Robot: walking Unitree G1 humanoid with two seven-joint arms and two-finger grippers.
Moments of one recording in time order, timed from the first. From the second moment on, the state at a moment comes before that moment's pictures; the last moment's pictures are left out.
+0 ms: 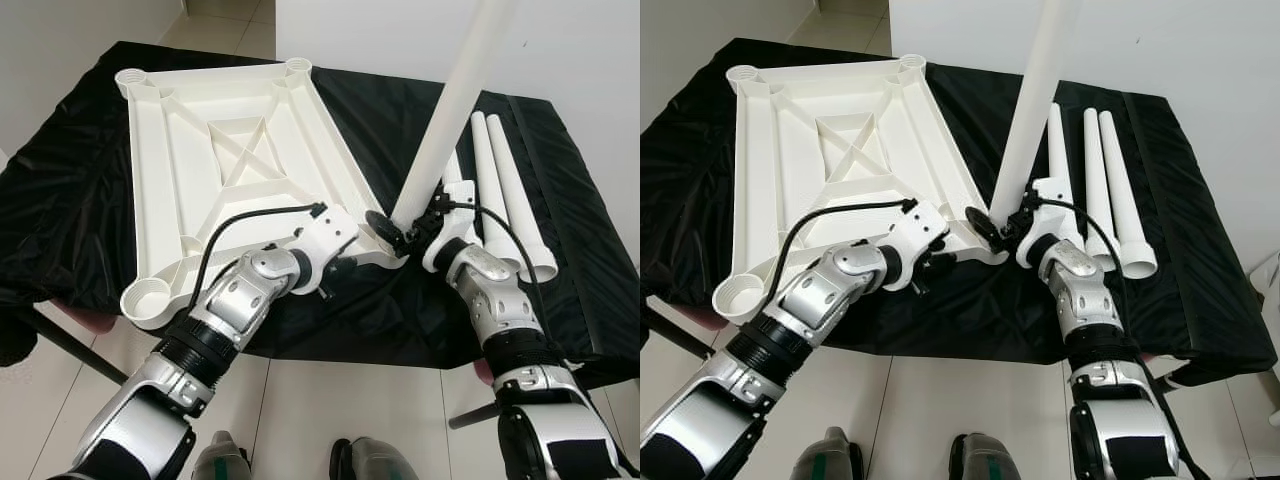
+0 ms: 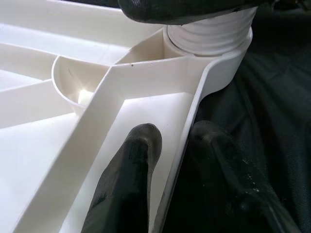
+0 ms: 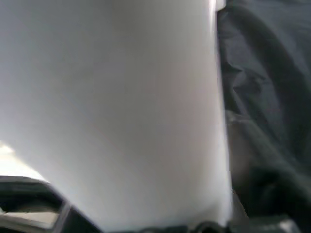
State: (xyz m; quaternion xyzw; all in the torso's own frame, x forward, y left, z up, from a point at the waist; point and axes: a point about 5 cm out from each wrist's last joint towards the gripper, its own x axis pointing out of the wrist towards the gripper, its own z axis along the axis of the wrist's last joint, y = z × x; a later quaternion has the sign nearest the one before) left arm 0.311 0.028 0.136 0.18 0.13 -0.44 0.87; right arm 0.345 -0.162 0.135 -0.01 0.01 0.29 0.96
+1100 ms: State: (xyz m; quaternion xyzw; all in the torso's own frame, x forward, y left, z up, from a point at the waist) left arm 0.307 0.028 0.122 0.20 0.17 -0.44 0.86; right arm 0.346 -0.163 0.138 -0.02 -0.01 0.28 0.96
